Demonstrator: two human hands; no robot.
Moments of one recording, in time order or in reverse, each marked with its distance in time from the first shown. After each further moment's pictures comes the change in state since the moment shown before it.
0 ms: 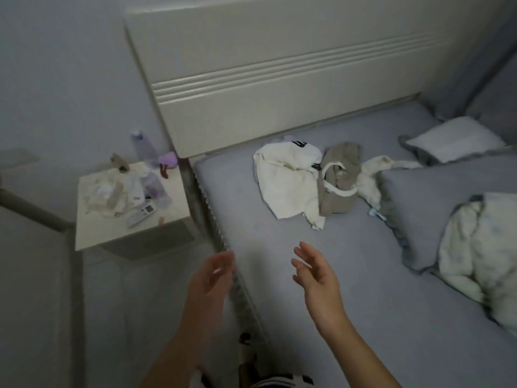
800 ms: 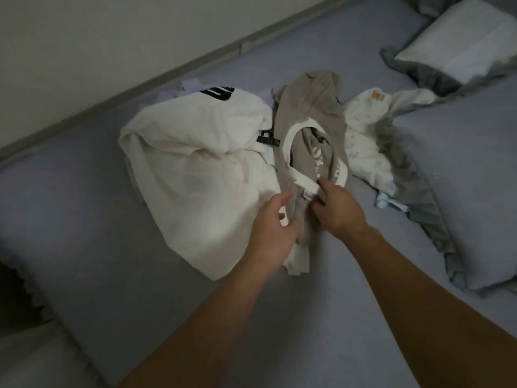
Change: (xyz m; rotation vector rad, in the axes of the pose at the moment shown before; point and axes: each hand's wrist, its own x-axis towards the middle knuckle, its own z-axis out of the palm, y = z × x) left_hand 0.451 -0.262 0.338 0.442 -0.570 0.010; right_hand 0.543 0.187 -0.155 -1.036 0.278 0.112
